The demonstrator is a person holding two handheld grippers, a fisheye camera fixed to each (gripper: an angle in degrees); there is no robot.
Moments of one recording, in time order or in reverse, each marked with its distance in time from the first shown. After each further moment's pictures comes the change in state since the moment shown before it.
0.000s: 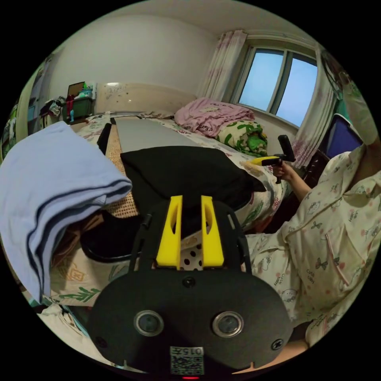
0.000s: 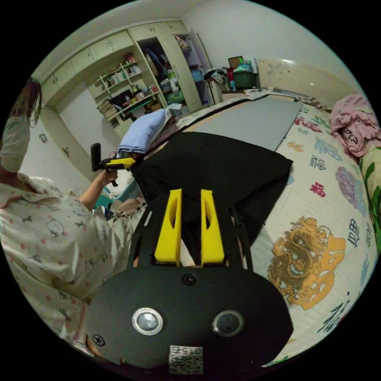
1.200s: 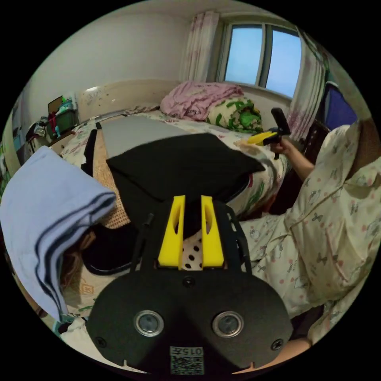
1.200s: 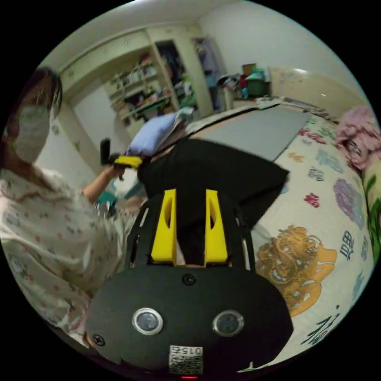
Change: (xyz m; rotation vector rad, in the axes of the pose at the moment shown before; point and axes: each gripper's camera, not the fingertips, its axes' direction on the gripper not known) left arm 0.073 -0.023 -0.007 -0.086 -0.028 0.130; right arm 0.022 -0.008 -0.119 0.049 -0.044 -0.063
